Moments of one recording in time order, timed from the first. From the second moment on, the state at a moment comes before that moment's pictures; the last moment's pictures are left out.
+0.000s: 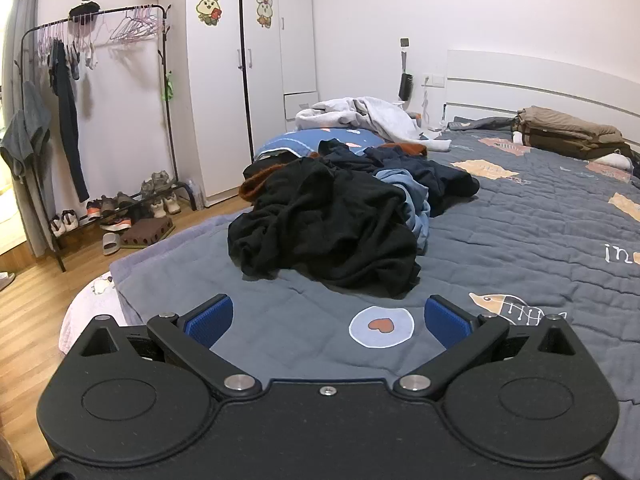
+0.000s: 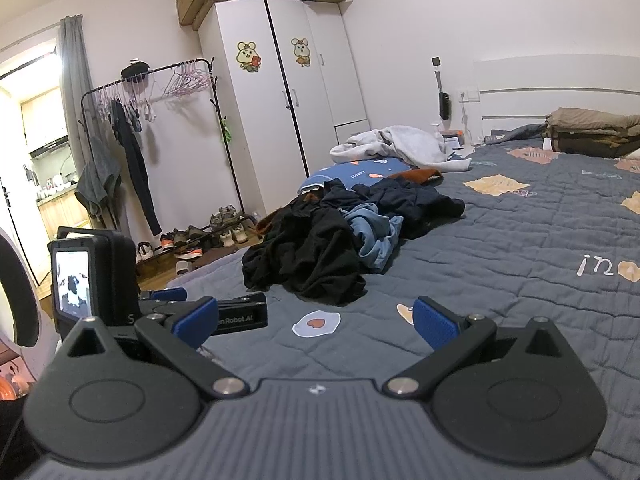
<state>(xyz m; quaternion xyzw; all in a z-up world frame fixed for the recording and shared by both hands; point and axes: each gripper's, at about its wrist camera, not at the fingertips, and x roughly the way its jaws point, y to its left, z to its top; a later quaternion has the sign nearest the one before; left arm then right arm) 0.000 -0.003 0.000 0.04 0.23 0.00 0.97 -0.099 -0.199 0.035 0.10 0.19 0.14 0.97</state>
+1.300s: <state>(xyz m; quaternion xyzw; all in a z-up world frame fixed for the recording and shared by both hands) 0.005 -0.003 0.000 0.03 0.24 0.00 0.97 -0.097 -0.198 0.036 0.09 0.20 0.14 0.97</state>
